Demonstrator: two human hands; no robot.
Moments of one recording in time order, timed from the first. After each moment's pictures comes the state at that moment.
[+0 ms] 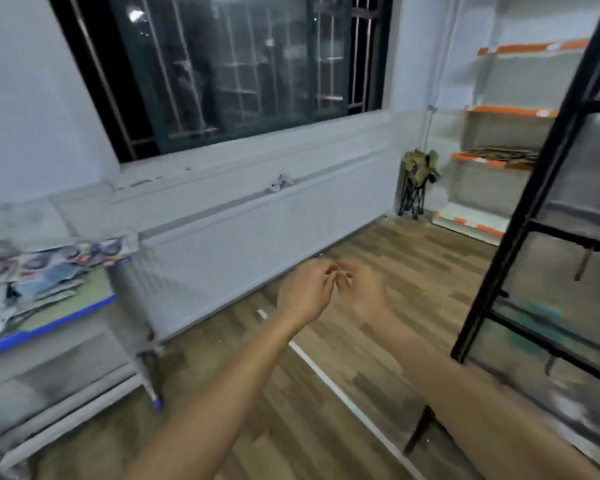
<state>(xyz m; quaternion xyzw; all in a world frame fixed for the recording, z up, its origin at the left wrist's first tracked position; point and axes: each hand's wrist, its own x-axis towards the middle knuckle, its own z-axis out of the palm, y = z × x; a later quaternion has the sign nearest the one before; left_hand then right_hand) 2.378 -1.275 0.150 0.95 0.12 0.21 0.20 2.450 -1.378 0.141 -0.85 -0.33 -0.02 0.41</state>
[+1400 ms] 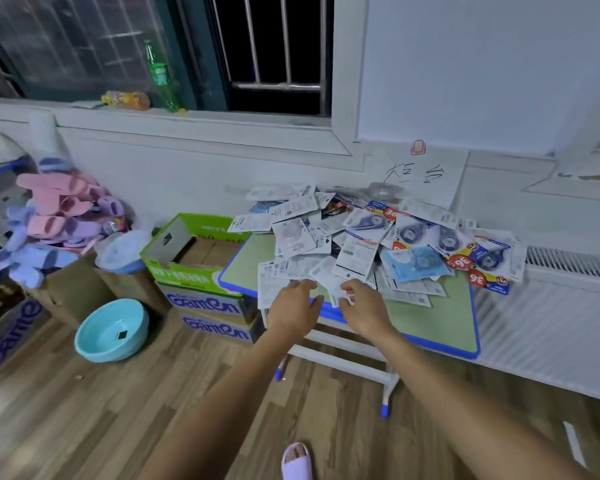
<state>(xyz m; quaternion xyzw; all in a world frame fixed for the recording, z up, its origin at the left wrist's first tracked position) 1.930 -0.637 0.035 0.68 0.69 0.16 0.18 2.077 -0.618 0.021 -0.65 -0.66 0.30 0.23</state>
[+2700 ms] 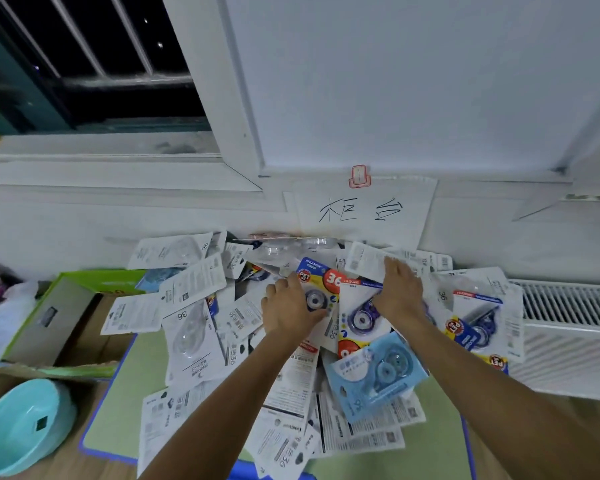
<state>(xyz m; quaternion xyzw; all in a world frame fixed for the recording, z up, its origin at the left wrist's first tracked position) 2.078 -0.307 -0.001 0.69 0.71 0.03 0.16 2.270 -0.298 -0.020 -0.79 -0.58 0.17 0.10</state>
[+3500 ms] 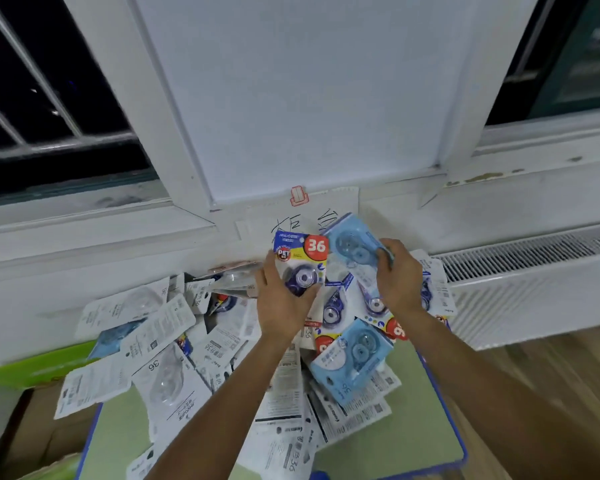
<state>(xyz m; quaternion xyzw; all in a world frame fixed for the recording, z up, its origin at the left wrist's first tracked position) 2.098 -0.328 0.042 0.69 0.55 0.38 0.29 2.282 -0.369 0.048 -0.76 -0.42 0.05 0.49</state>
